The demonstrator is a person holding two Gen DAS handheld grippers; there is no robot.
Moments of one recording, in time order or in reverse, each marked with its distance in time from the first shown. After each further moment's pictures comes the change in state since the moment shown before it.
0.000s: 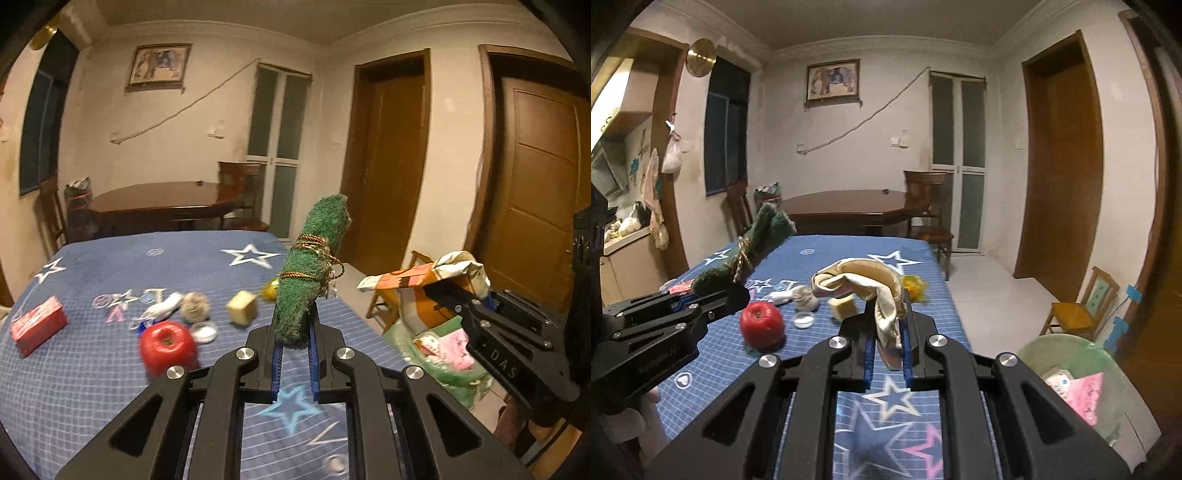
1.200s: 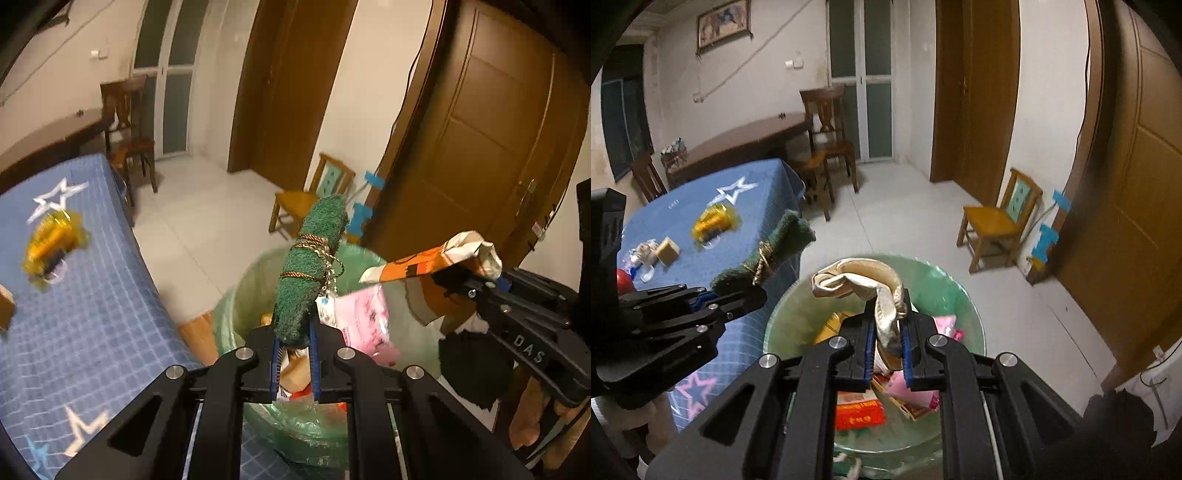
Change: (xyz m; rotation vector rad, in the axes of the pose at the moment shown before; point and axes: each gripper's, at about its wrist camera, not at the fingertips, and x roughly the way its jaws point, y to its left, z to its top) left arm 0.263 -0.220 -0.026 0.096 0.422 -0.341; right arm 0.037 -0.230 -0.059 0.166 0.383 -0.256
